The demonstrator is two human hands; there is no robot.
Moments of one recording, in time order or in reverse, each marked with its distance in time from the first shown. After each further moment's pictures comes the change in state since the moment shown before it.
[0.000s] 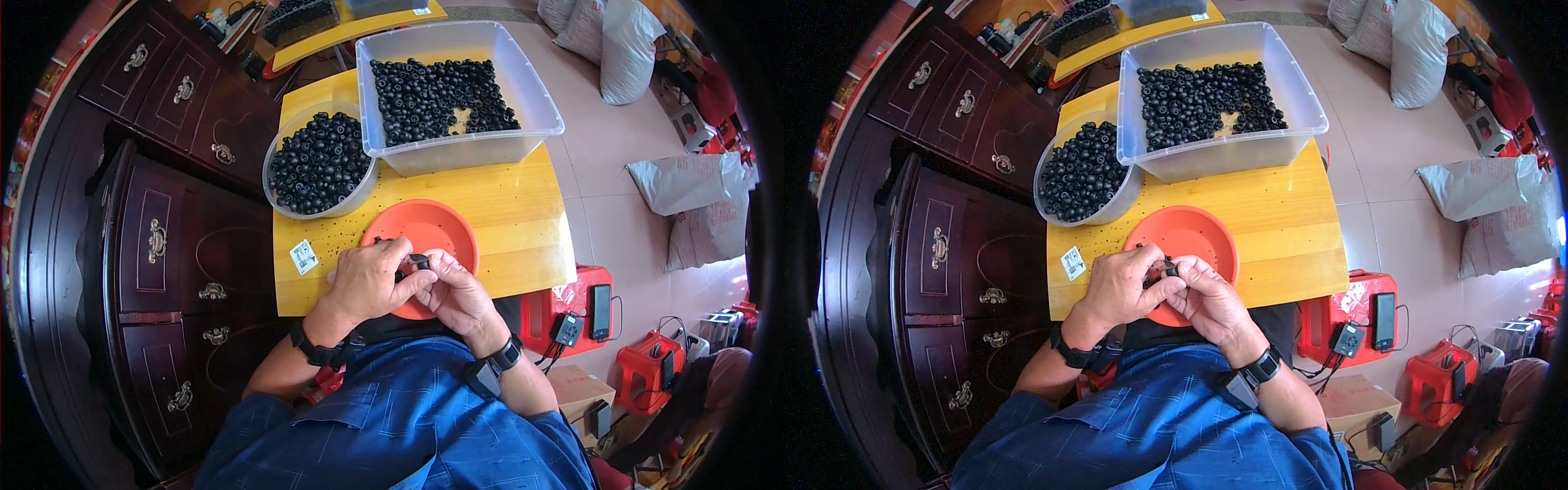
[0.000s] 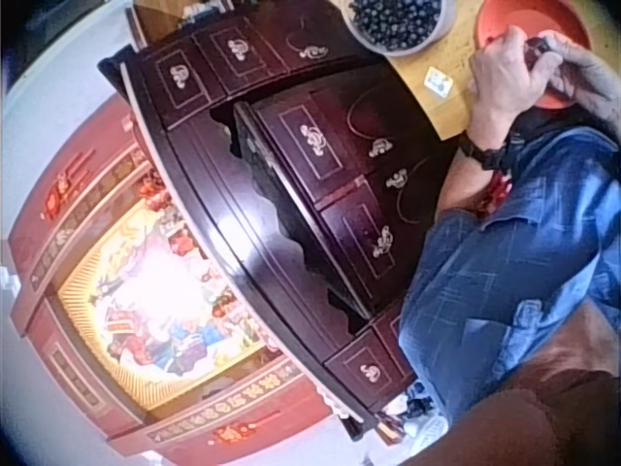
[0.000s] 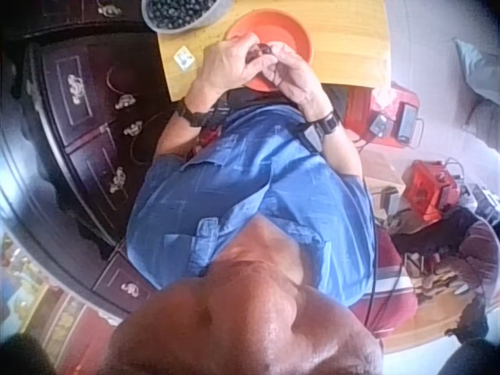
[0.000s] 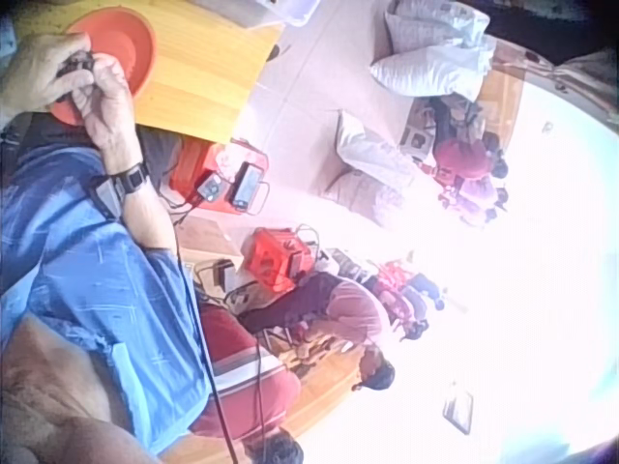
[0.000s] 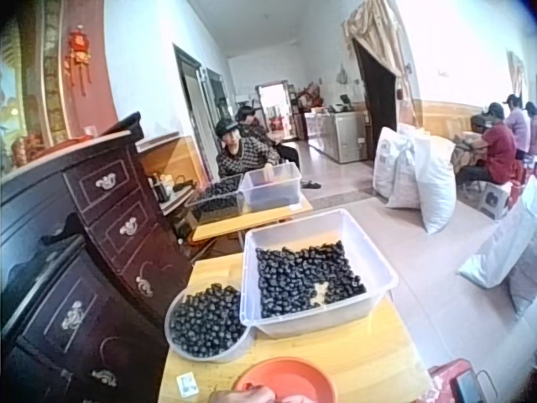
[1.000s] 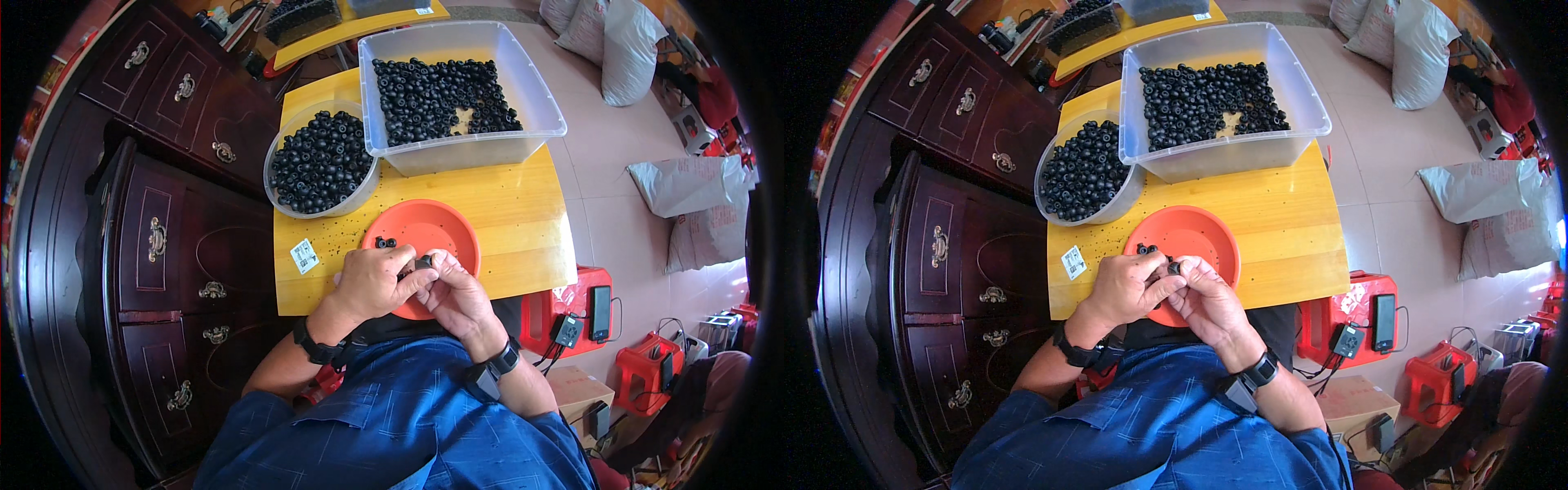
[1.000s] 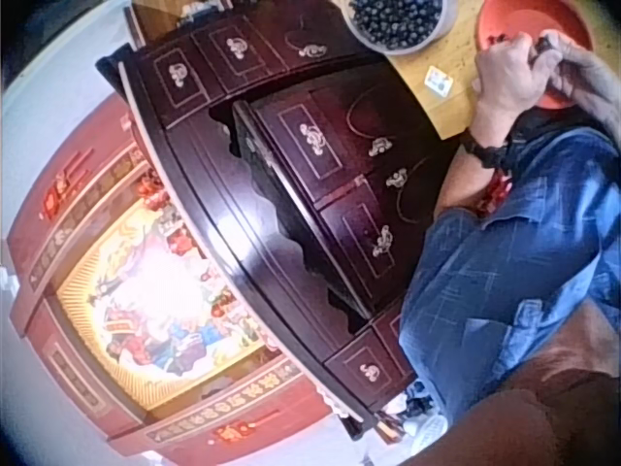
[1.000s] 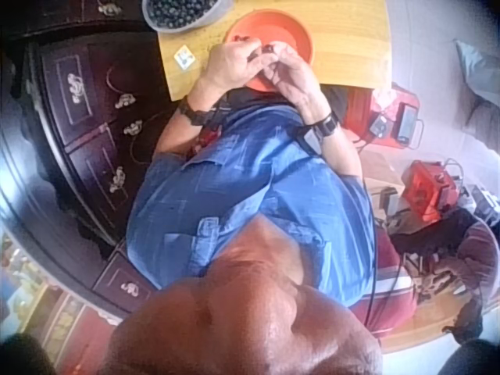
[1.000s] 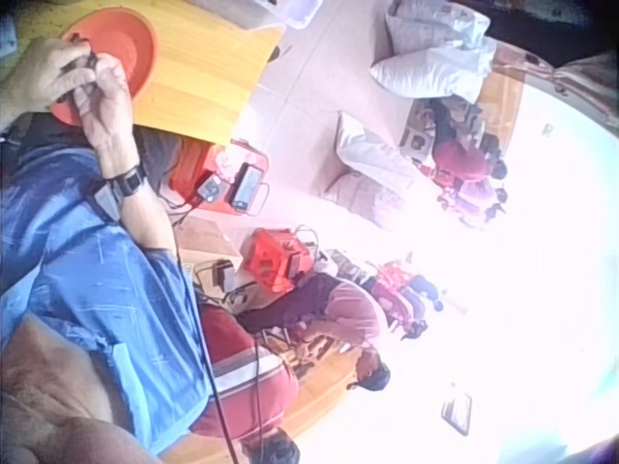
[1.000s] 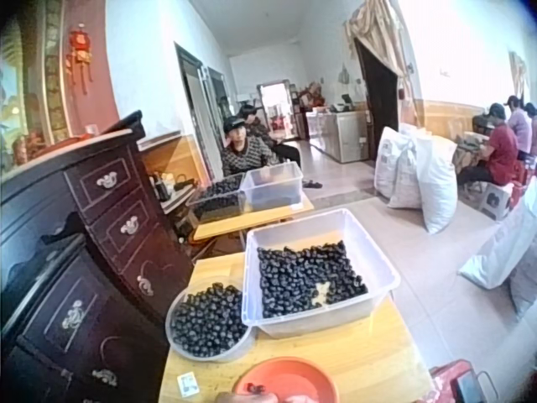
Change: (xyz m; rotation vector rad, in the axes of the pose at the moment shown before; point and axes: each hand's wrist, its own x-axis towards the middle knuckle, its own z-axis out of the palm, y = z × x) left_hand -0.003 -0.006 0.007 -0.023 -0.015 0.002; right_hand 0.000 0.006 0.003 0.019 0.013 -0.060
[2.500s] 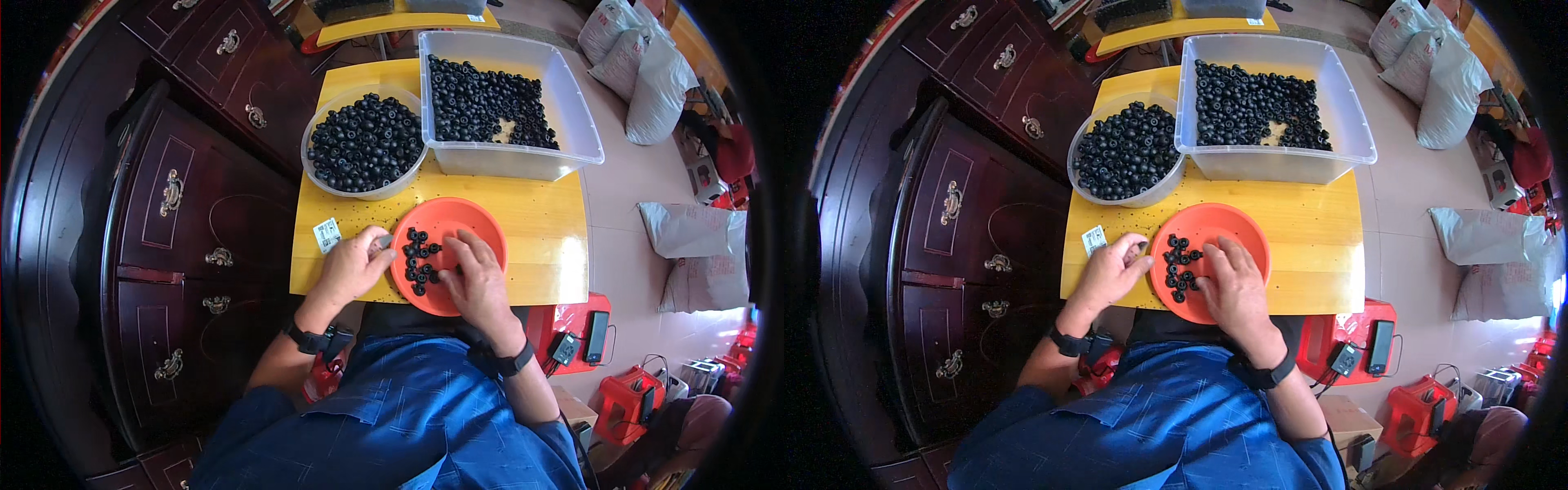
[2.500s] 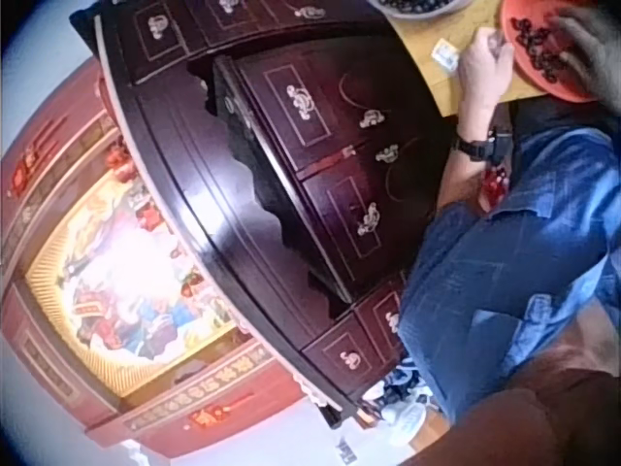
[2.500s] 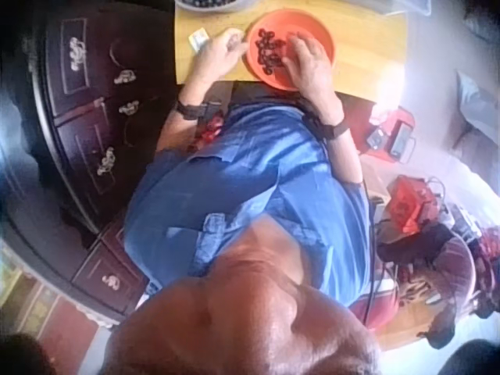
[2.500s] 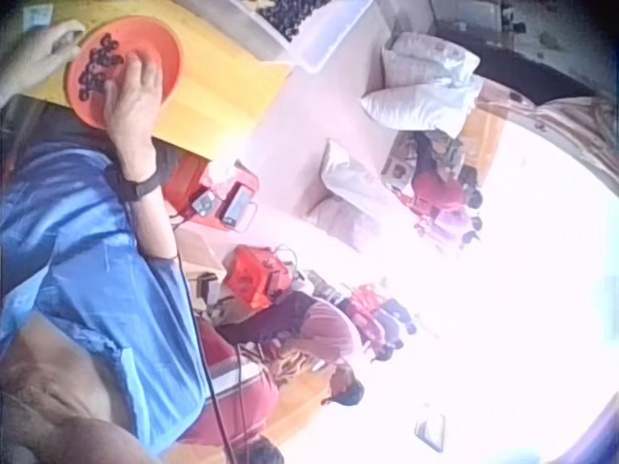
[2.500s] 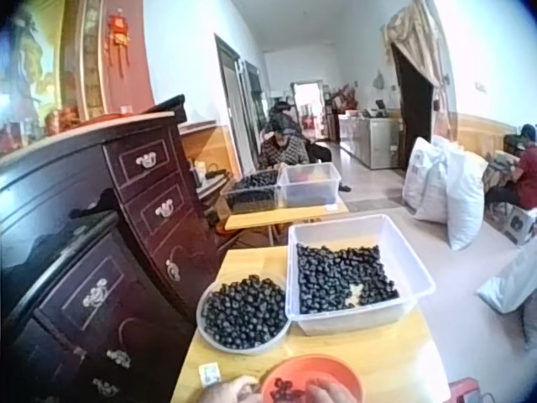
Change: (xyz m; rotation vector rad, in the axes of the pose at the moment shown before) left_hand -0.054 -0.064 -0.012 -0.184 0.117 -0.449; right_hand 0.008 -0.009 0.013 -2.110 0.045 -0.644
